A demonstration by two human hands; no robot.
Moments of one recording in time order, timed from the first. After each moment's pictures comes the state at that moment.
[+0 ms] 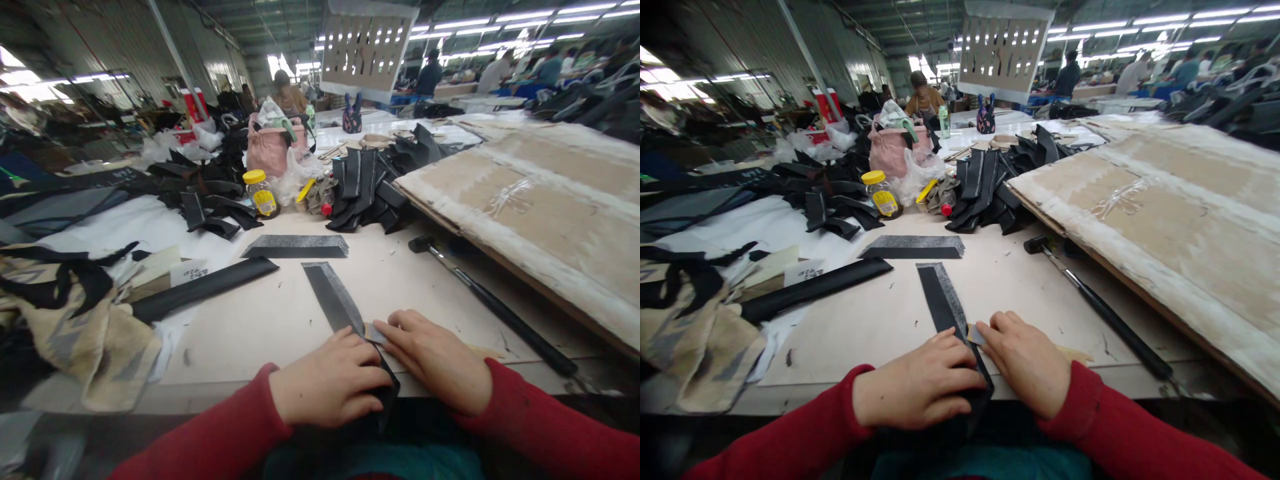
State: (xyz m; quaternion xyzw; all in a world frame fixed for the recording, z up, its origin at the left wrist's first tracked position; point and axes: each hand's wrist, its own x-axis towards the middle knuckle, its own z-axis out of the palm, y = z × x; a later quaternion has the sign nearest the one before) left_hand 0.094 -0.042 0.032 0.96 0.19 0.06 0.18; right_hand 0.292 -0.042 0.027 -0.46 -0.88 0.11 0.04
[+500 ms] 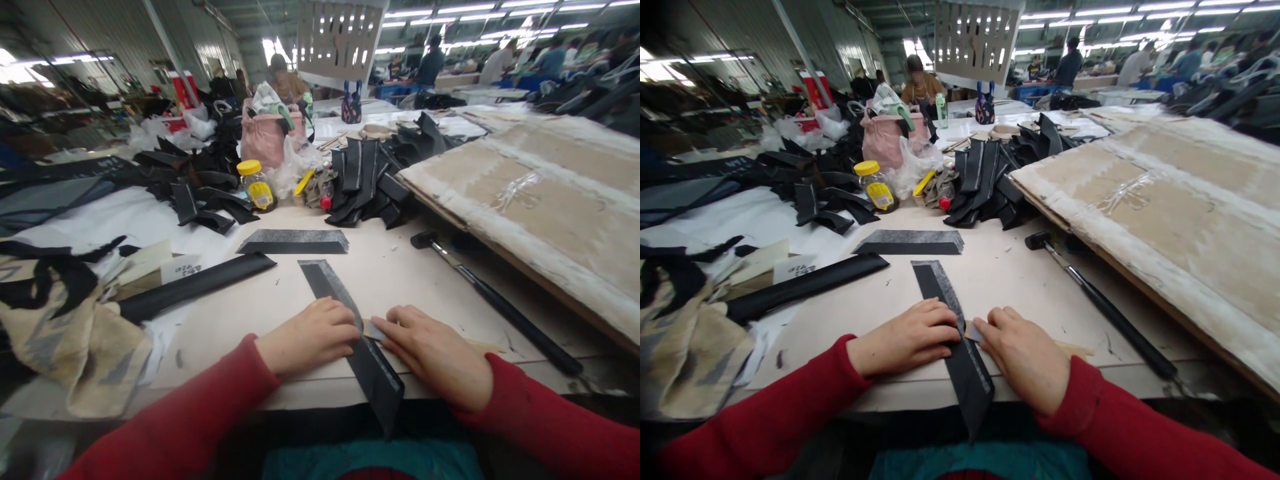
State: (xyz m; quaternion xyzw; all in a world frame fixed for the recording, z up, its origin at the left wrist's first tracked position) left_hand 0.065 -0.004 0.017 0.96 0.22 0.09 0.14; right_hand 0.288 -0.039 0.026 -0.45 -0.89 0.10 0.04
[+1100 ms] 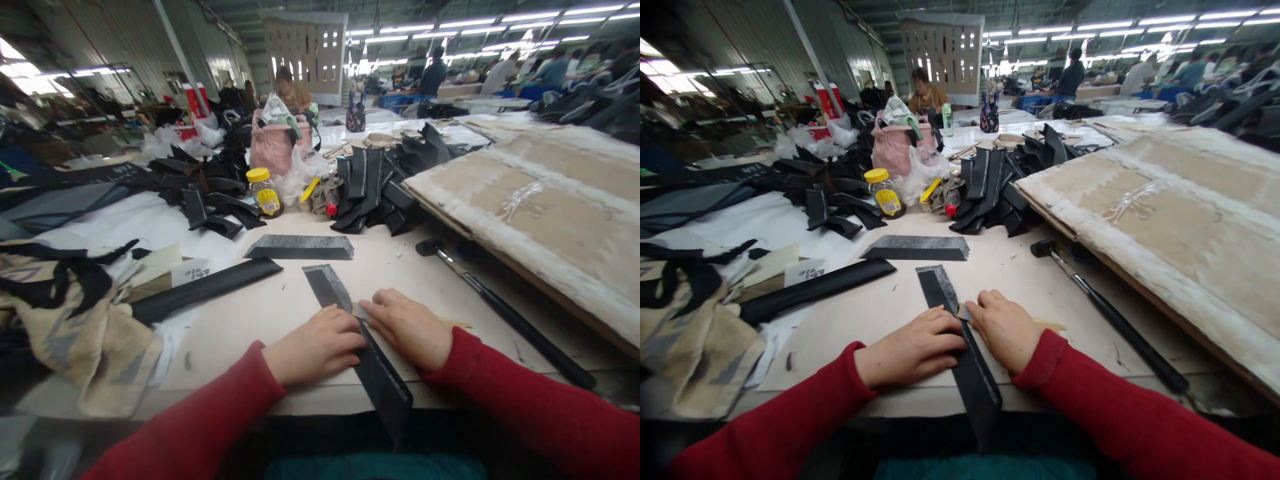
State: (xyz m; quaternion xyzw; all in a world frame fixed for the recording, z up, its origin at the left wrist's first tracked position) left_hand 0.064 -0.013 0.018 0.95 0.23 0.11 0.15; right_hand 0.262 -0.005 0.031 -0.45 -0.89 0.06 0.04
